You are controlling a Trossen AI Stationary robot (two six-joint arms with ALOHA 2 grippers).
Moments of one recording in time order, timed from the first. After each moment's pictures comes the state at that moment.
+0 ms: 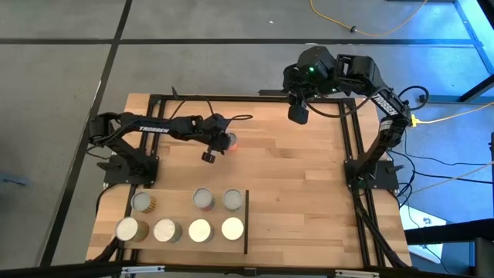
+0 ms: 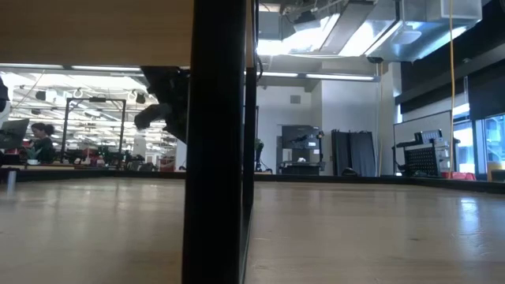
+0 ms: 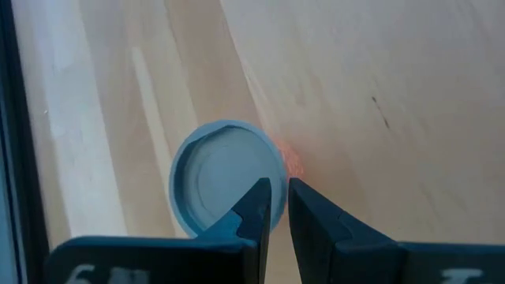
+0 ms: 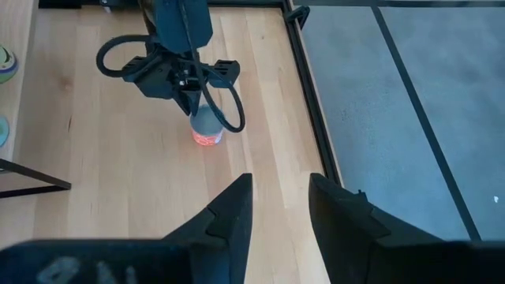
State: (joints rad) left arm 0.32 1.51 0.84 -0.27 0.02 0.71; right arm -0.30 1.73 2.36 -1.44 0.06 -0.21
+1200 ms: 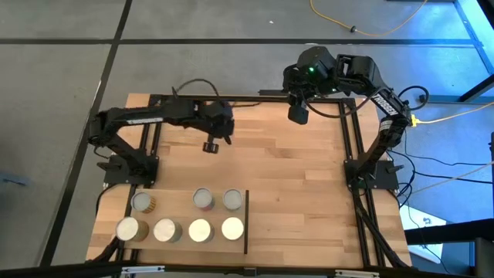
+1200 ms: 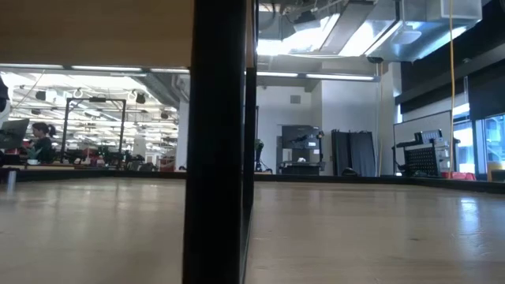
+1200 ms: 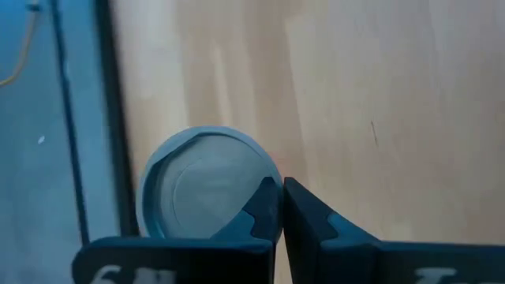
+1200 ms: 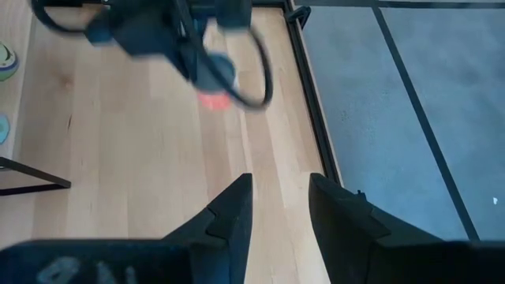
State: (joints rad) left arm 0.25 1.51 1.35 -0.89 -0.13 0.48; right arm -0.30 1.73 2.36 -1.44 0.06 -0.22
